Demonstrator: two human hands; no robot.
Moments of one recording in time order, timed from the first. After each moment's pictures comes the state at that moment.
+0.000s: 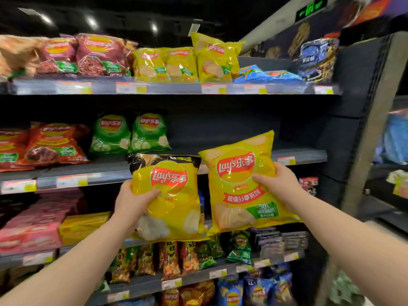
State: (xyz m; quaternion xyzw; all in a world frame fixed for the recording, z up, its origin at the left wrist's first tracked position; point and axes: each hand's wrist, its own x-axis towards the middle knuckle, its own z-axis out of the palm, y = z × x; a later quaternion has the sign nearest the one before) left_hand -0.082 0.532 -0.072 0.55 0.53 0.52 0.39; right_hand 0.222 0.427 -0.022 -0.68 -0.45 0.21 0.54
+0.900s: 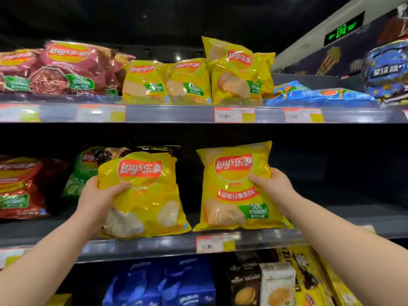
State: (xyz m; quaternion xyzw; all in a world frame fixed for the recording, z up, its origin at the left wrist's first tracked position) left_hand -0.056 0.787 -0.003 0.49 0.48 0.63 0.36; right_hand 0.305 0.735 0.018 -0.60 -0.46 0.27 0.59
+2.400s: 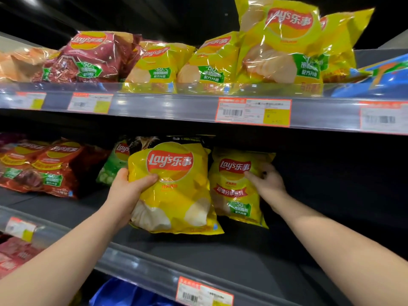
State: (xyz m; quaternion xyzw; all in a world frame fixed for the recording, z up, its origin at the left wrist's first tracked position) left_hand 0.032 0.836 0.003 0.41 0.46 0.71 0.33; right_hand 0.319 0.953 0.016 -0.55 -0.62 0.26 0.49
